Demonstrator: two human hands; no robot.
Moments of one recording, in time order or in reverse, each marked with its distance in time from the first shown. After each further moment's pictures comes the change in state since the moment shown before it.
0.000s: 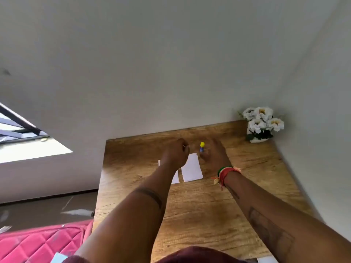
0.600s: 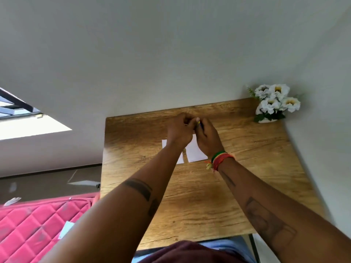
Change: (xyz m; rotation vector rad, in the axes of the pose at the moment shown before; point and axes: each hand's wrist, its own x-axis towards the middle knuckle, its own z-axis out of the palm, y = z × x) left_hand -0.006 0.020 -0.018 -0.524 0.092 -0.158; right_hand -0.016 -0.054 0.018 0.469 0.038 -0.025
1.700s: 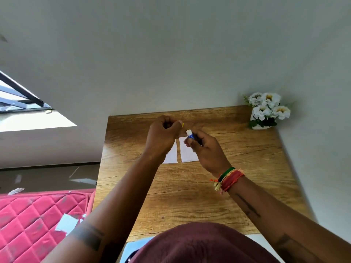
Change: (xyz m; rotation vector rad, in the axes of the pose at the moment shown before) left_hand -0.070 0.036 -0.046 -0.243 0.106 -0.030; right_hand -0.059 -0.036 -0.046 0.204 -0.228 0.024
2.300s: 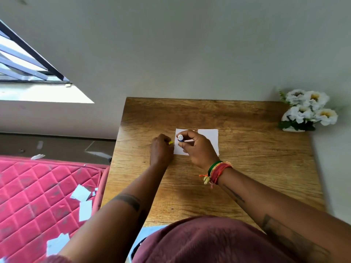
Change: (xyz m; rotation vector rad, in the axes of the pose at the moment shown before) left_hand 0.023 -0.152 -0.032 0.573 0.209 -0.256; right_hand 0.035 0.034 0.077 -0.102 -0.163 0.122
